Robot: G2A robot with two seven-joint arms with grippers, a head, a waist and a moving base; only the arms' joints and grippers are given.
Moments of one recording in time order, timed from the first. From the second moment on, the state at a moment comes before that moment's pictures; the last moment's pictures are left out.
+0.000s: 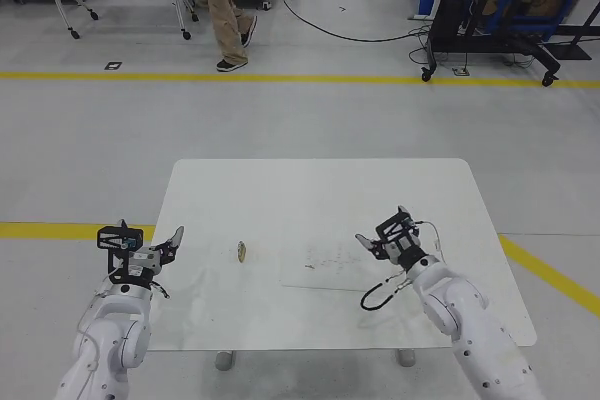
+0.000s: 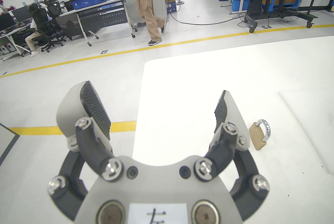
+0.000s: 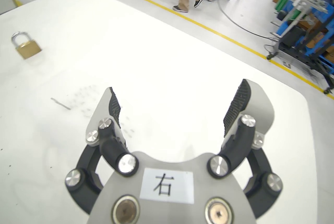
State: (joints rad) left arm 1.73 -1.15 -1.60 -1.80 1.33 0.00 0.00; right arm -1.49 -1.18 1.29 -1.65 -1.43 -0.25 0.15
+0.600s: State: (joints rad) left arm 1.73 -1.15 -1.60 -1.80 1.33 0.00 0.00; right arm -1.17 -1.22 1.01 -1.33 -1.38 -0.75 0.07
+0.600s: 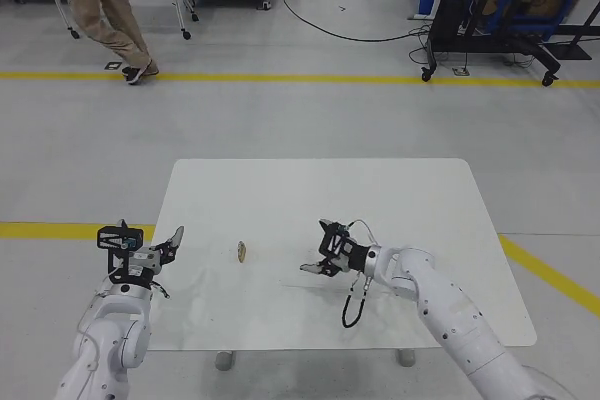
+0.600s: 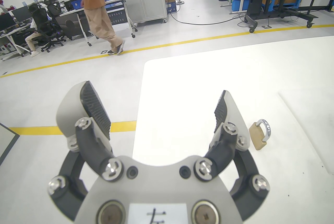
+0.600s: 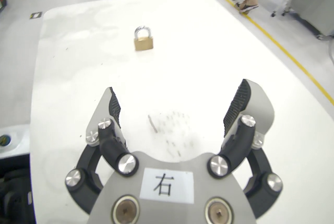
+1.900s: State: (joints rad) left arm 1.73 -1.15 -1.60 -1.80 1.33 0.00 0.00; right arm -1.08 -1.23 0.87 -1.23 -1.60 -0.72 0.01
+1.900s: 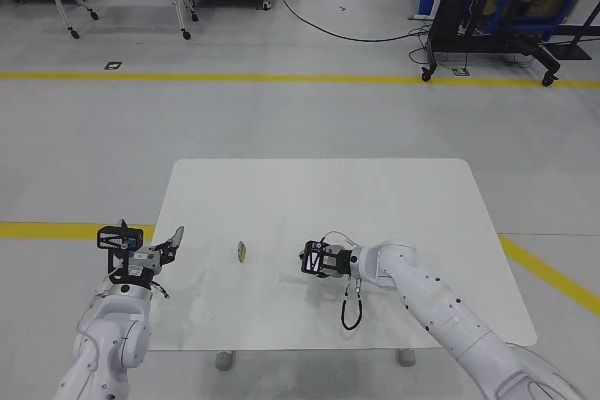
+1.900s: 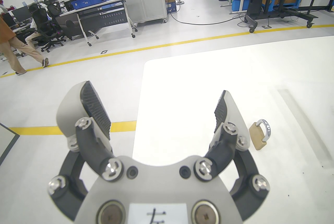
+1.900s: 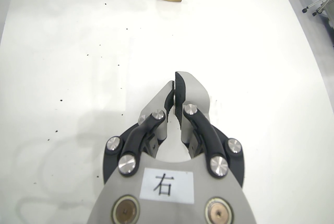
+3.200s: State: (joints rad) left arm 1.16 -1.26 -0.95 -1.43 1.56 -0.15 -0.33; right arm -1.08 -1.23 0.87 -1.23 -1.60 -0.72 0.00
